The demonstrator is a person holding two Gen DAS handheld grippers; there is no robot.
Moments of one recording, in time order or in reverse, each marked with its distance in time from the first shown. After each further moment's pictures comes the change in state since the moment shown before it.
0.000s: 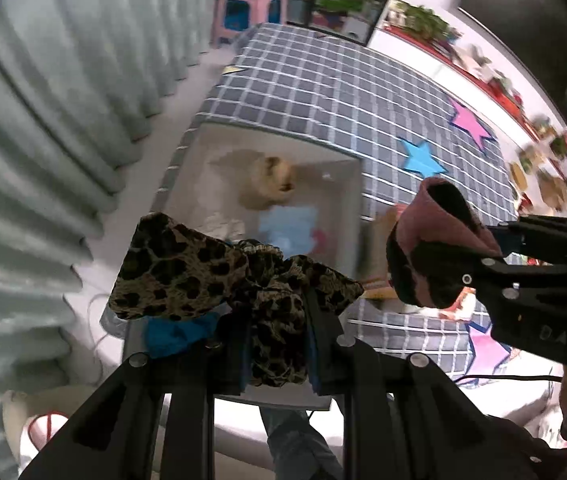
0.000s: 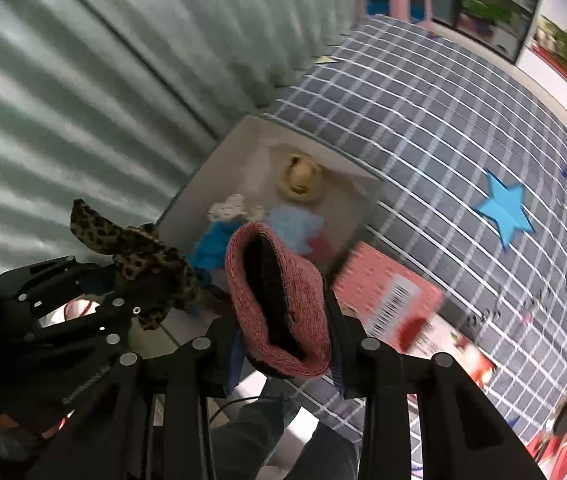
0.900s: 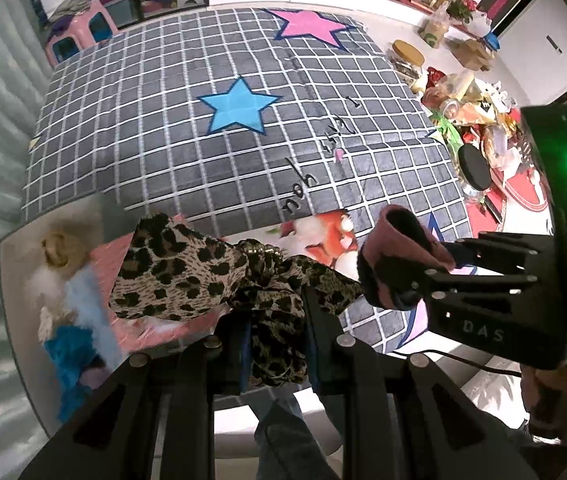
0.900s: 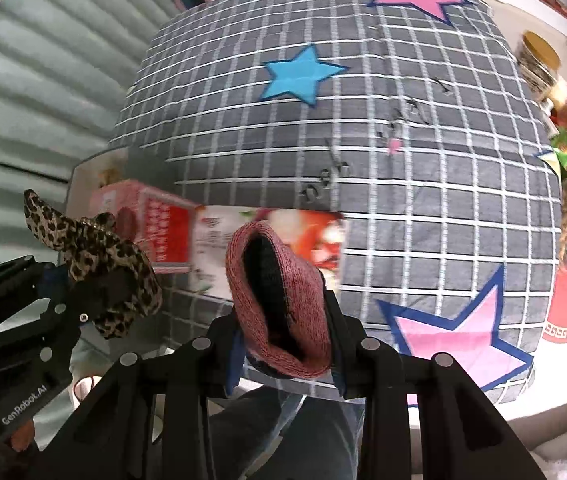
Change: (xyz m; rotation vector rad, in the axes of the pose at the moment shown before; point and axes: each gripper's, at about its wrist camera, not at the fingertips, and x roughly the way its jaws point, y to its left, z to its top) left arm 0.043 -0.222 0.005 0.500 0.140 -0.137; right arm -0.028 -0.191 -0.155 0.562 -0.045 -0.042
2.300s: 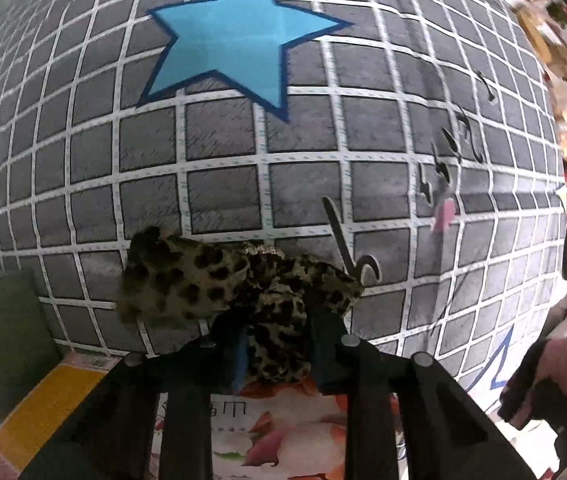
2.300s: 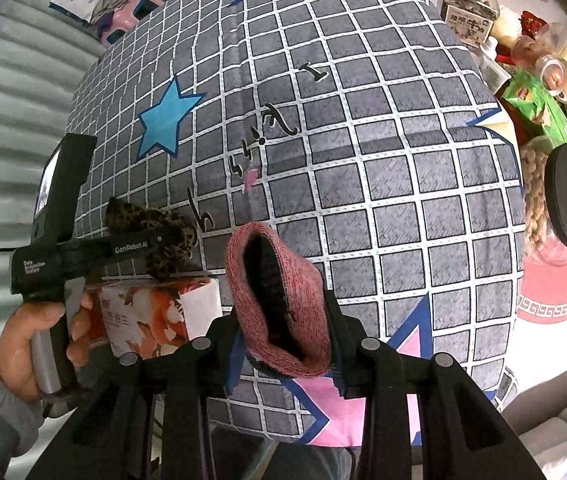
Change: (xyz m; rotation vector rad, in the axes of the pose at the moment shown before) left arm 0.210 -0.006 0.123 -0.189 0.315 0.103; right arm 0.019 -0.154 0.041 0.241 0.027 0.007
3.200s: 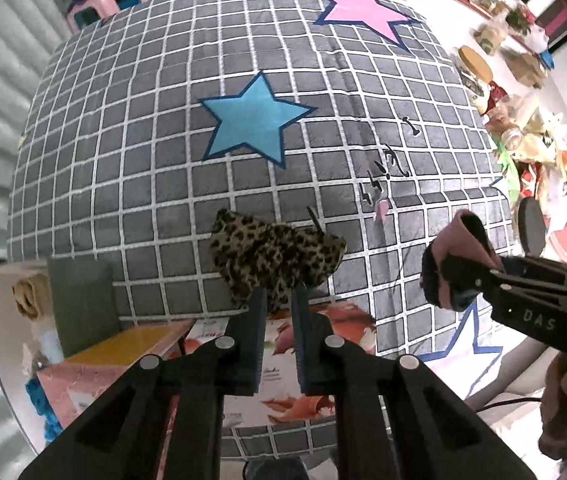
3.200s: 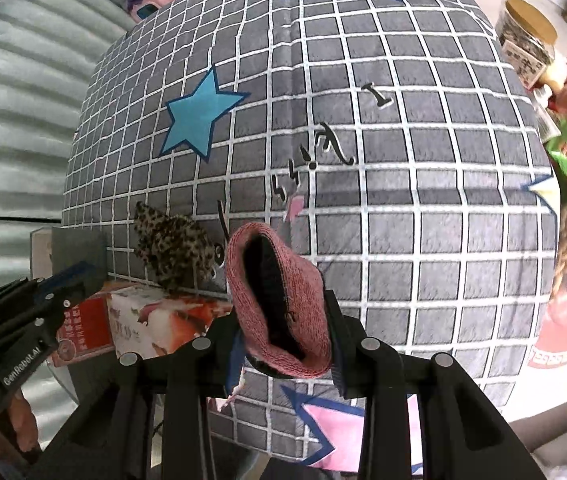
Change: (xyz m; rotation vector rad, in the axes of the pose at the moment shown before) left arm -0.126 0.014 -0.065 0.043 -0.225 -0.009; right arm 0.017 0.035 0.032 -0.129 0.026 0.012
